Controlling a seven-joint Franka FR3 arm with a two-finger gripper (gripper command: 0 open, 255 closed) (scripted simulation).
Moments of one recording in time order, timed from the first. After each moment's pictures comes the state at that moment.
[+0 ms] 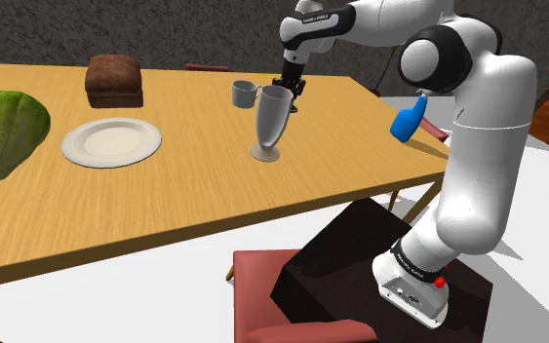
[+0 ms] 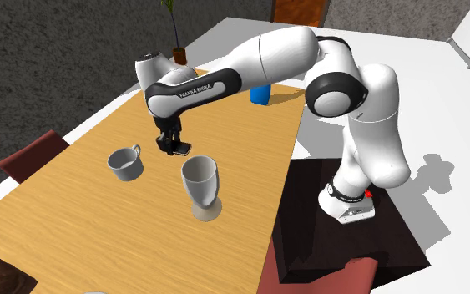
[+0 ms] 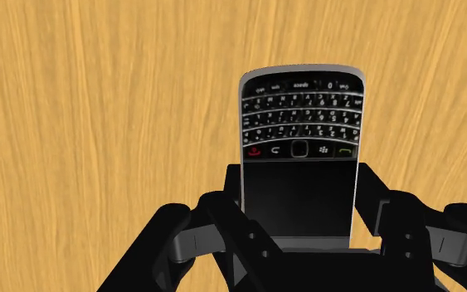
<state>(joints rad) 0.05 0.47 -0.31 -1.53 0.21 1.94 -0.07</state>
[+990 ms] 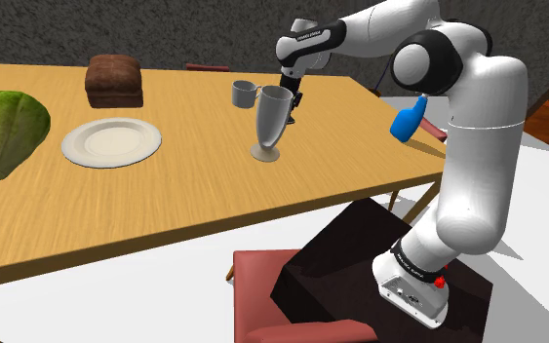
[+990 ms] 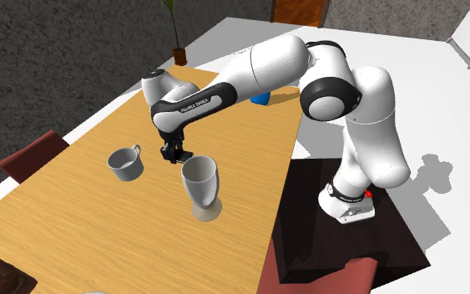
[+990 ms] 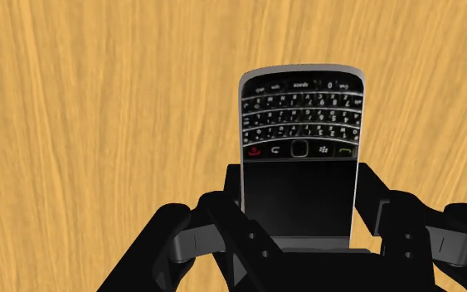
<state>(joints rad) 0.04 0.51 -0.30 -1.60 0.23 2.05 -0.09</state>
